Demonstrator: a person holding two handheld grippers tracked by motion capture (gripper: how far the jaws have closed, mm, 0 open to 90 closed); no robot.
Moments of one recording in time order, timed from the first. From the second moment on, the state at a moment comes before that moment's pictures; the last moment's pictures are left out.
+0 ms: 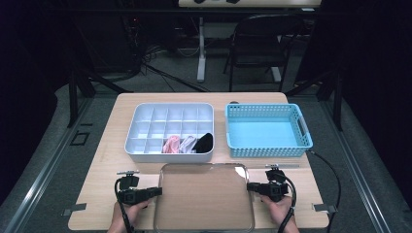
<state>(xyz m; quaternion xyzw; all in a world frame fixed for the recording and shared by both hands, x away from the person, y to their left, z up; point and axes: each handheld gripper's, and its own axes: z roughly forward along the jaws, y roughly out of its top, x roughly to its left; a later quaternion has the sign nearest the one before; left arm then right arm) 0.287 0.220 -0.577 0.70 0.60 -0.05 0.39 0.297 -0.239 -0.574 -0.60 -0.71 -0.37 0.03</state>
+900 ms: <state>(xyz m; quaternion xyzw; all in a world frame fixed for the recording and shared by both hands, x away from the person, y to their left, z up) 0.288 0.221 -0.574 0.70 0.59 -0.04 0.41 0.307 -0.249 -0.579 -0.62 -0.68 -0.39 0.07</state>
